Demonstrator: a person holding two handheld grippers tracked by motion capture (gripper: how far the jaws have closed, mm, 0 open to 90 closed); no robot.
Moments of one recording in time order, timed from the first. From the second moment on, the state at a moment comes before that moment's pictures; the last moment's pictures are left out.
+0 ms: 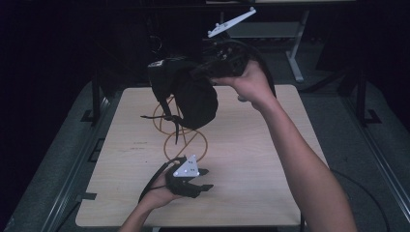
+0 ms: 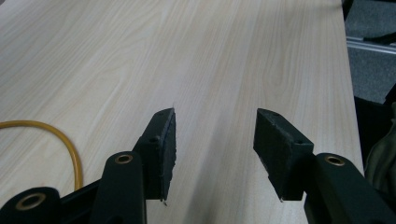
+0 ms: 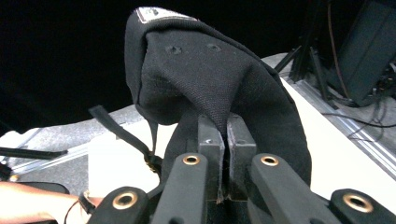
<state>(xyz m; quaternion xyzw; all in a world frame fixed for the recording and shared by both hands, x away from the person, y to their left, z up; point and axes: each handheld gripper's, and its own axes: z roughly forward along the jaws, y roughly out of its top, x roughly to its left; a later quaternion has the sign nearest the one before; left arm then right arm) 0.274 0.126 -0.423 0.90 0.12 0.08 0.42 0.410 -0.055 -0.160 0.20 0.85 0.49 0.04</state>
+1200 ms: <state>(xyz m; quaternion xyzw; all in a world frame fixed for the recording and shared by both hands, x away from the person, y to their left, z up) 0.275 0.125 -0.424 0.90 0.11 0.07 0.42 0.449 0.038 -0.206 0.21 0.87 0.44 -0.01</state>
